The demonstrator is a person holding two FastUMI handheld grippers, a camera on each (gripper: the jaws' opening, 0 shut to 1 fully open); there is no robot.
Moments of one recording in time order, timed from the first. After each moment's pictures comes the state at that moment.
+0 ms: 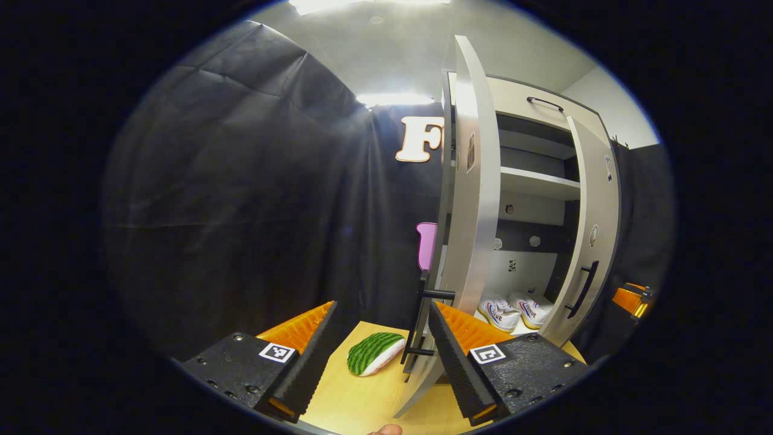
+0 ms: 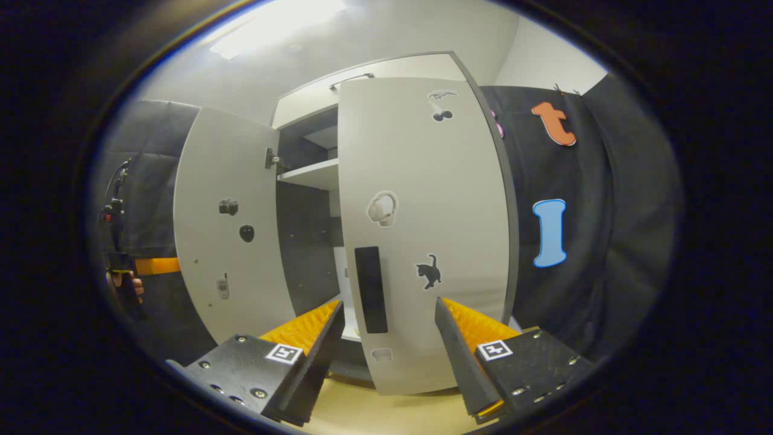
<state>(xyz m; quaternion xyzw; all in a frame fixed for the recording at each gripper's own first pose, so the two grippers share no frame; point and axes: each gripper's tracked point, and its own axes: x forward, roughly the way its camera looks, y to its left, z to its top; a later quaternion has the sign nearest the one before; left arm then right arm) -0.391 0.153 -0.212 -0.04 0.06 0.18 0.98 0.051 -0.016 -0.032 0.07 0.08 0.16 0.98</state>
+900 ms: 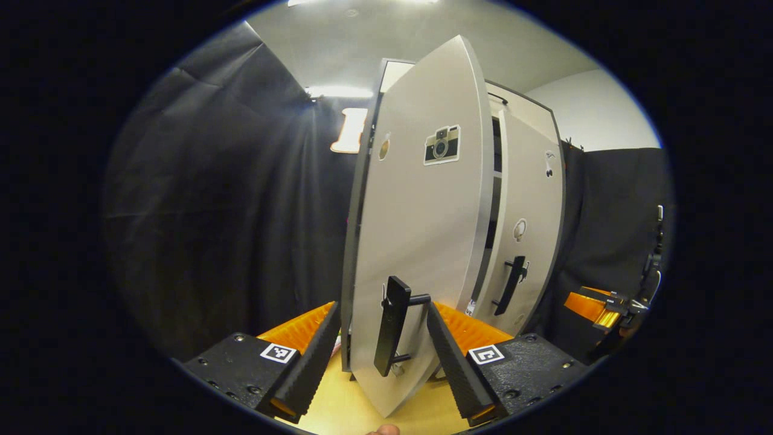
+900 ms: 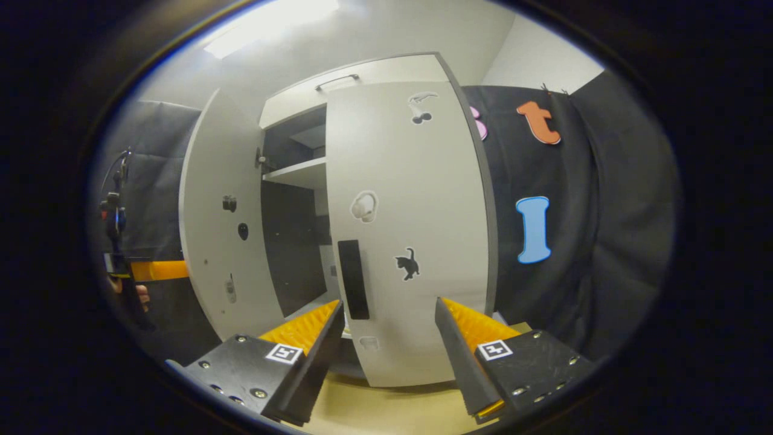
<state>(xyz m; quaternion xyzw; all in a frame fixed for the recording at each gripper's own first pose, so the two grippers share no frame) -0.349 0.050 -0.217 -0.06 0.07 0.03 1.00 0.041 -0.042 -0.036 0.07 0.08 0.13 0.99</state>
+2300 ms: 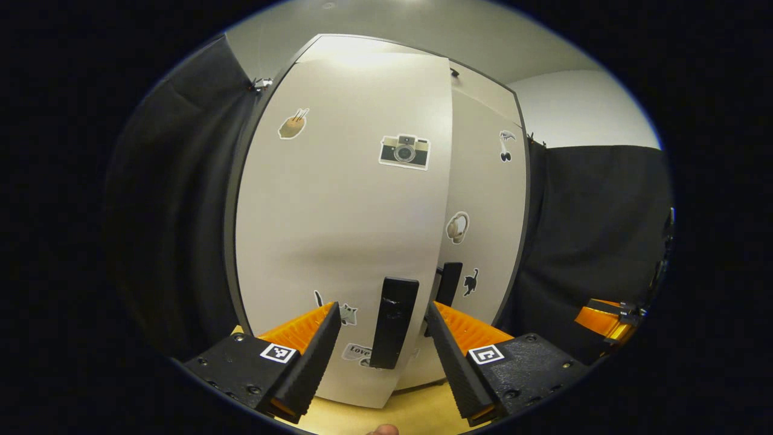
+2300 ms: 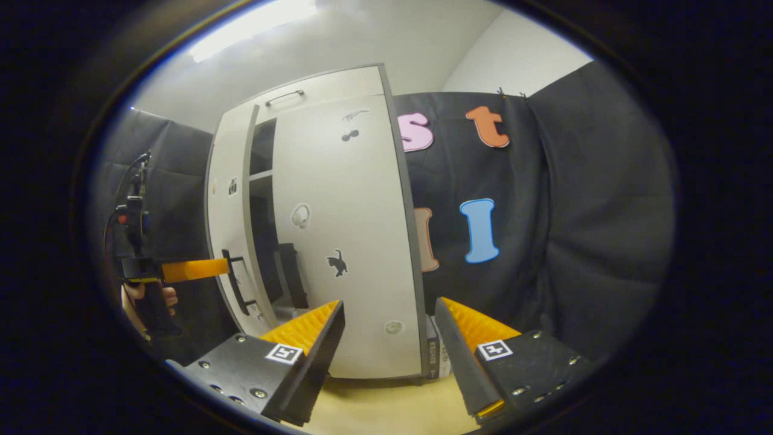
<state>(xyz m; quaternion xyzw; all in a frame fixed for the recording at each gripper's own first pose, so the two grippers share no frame) -0.270 -0.041 -0.227 -0.07 0.07 -0.07 0.99 0.020 -0.136 -0.039 0.08 0.07 0.03 0.99</state>
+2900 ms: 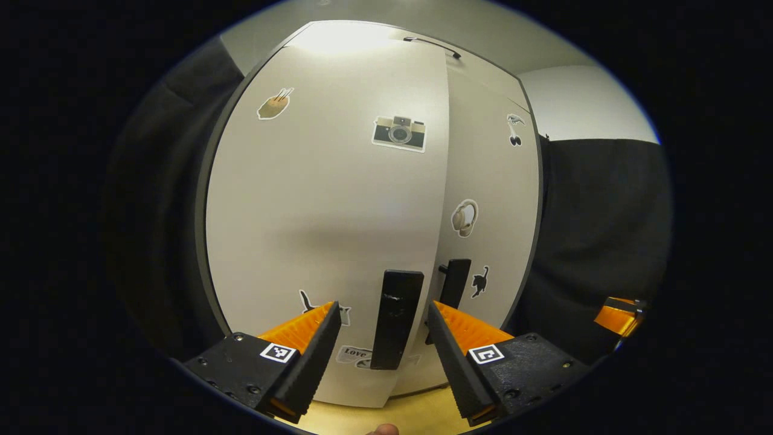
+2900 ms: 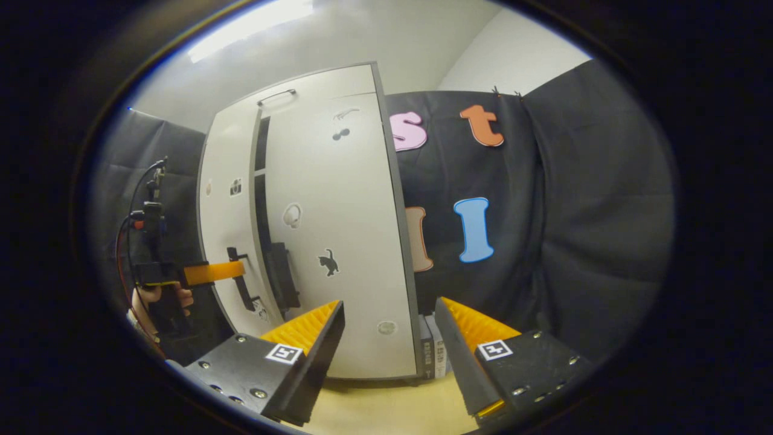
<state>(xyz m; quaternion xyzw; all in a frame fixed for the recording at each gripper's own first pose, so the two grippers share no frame) -0.253 -0.050 -0.241 -0.06 0.08 -0.07 0.99 0.026 -0.137 -0.038 0.08 0.07 0.03 0.99</state>
